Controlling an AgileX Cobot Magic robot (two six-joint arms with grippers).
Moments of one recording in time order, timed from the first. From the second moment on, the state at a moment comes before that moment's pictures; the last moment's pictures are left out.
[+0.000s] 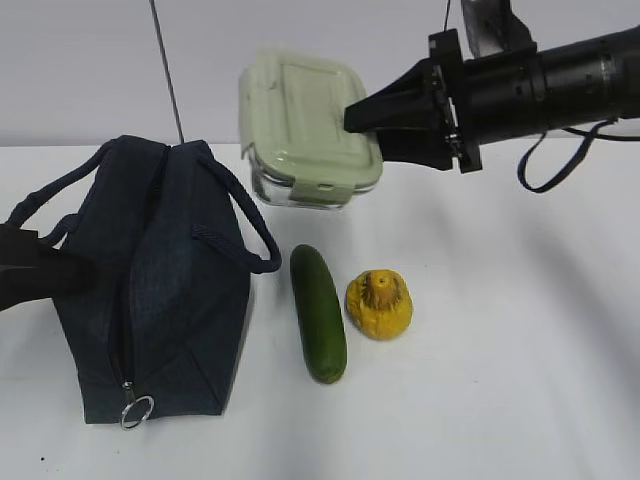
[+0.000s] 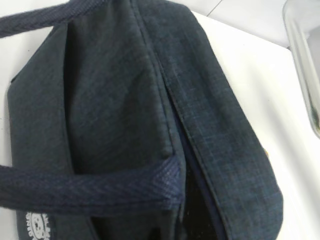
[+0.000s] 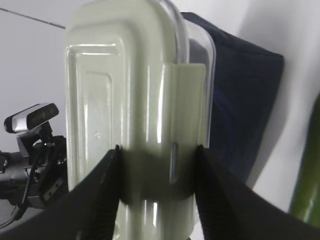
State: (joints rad) left arm -0.04 1.16 -0.53 -1.18 0.67 0.95; right arm 0.08 1.82 -1.26 1.45 1.15 -0.89
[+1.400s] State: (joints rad) left arm -0.04 1.16 -0.53 -1.24 0.65 0.95; right arm 0.39 2.06 -1.48 1.57 0.89 -0.92
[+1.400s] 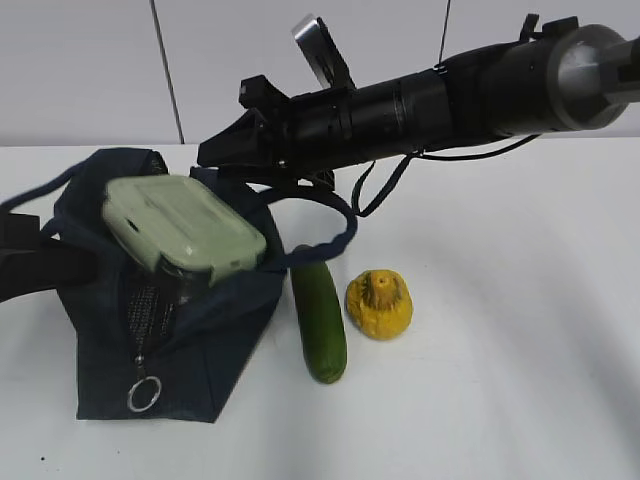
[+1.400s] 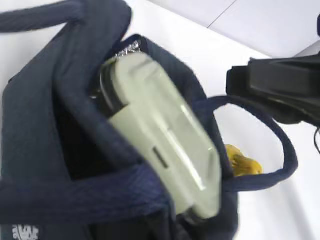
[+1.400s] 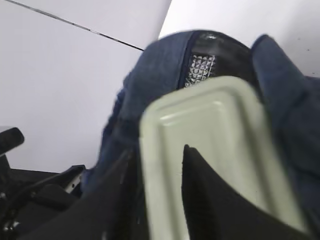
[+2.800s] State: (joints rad) left arm -0.04 1.16 -0.53 -1.26 0.66 0.95; right arm 0.38 1.80 -1.66 0.21 1.15 -0.26
